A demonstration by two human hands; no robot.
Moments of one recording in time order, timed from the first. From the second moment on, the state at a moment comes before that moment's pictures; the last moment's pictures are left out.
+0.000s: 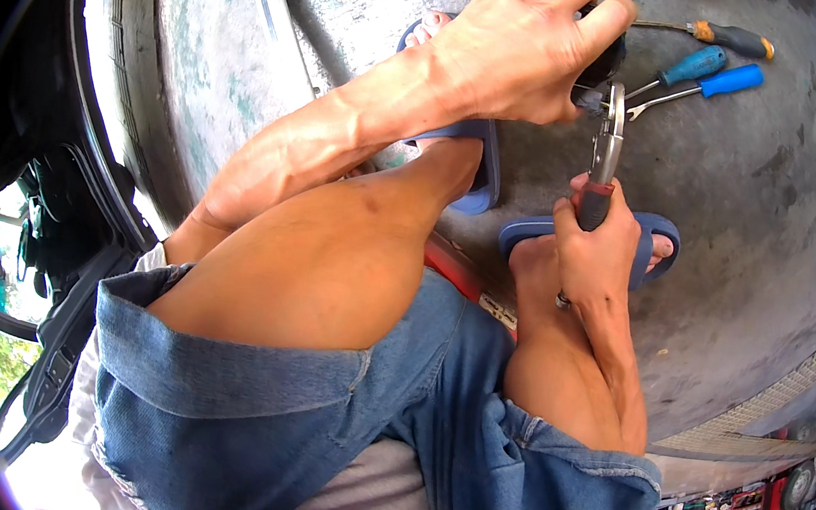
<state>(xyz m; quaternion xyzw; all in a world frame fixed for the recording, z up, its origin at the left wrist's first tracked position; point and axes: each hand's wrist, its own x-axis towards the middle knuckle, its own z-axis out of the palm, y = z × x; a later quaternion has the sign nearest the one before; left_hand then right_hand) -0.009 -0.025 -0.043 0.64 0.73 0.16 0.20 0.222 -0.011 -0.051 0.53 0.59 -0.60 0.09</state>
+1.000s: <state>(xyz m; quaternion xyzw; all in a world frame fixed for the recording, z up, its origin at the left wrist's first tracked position) -0.009 -0.013 -0.049 0.64 0.71 0.13 0.27 0.219 -0.010 -0.035 0.58 0.43 -0.68 0.10</state>
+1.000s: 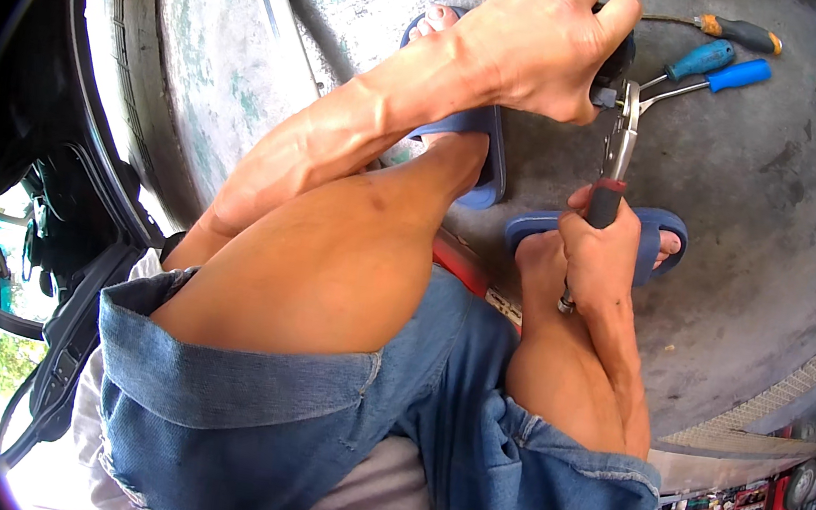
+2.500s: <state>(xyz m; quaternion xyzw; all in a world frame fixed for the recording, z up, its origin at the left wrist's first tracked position) -0.030 -0.002 -0.054 0.36 0.68 0.27 0.58 0.224 -0.003 -0.025 0.54 0.51 -0.66 0.11</state>
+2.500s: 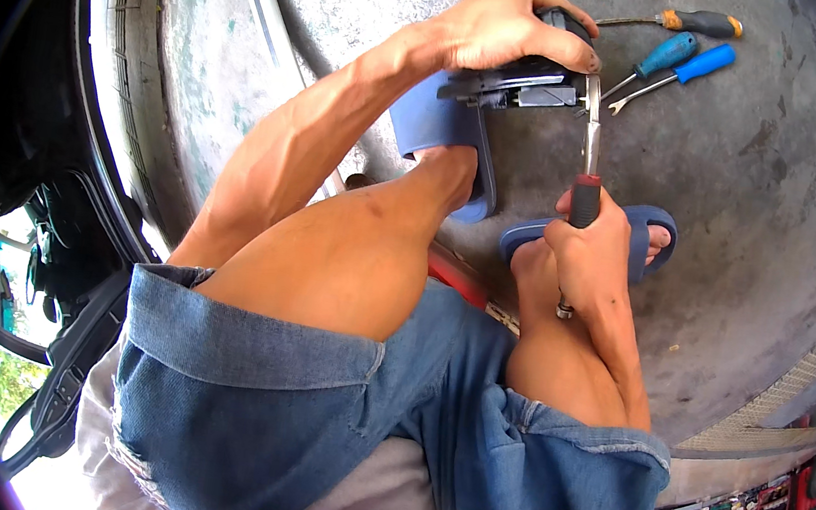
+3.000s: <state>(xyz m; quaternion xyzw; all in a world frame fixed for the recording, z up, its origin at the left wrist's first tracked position) -0.029 0.001 -0.079 0.29 0.64 0.31 0.64 0.224 -0.001 -0.017 0.54 0.58 -0.59 0.15</state>
